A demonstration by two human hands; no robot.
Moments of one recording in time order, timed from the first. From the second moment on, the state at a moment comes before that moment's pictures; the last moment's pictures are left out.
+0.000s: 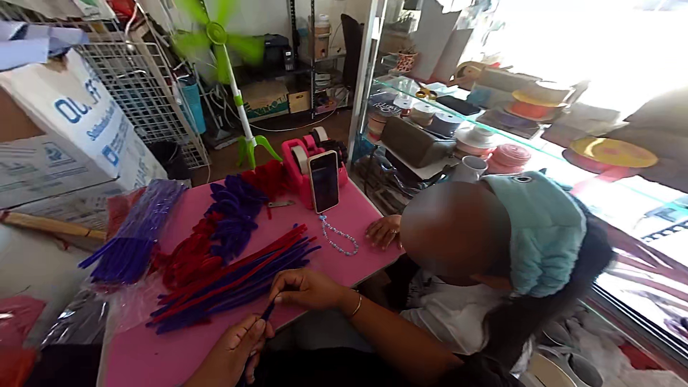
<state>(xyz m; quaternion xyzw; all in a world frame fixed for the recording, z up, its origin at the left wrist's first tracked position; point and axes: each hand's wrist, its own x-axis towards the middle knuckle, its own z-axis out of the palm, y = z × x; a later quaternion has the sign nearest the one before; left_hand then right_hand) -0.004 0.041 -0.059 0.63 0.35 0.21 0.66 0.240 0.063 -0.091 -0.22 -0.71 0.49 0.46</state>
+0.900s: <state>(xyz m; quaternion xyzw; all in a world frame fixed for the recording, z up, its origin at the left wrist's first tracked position) -0.065 -0.017 -0.085 0.39 0.35 0.29 0.80 0.246 0.066 -0.100 -0.20 -0.68 0.52 0.48</state>
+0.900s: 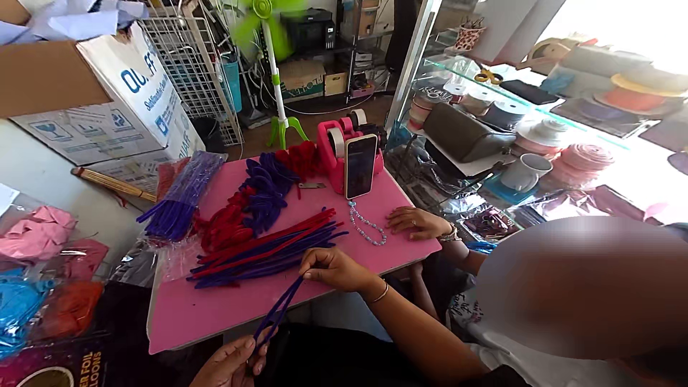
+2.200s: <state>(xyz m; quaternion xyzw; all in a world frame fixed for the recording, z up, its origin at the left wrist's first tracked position) -0.055 -0.030 -0.104 0.26 0.33 0.26 0.87 0.247 0.068 -0.101 -0.18 -0.68 0.53 0.47</state>
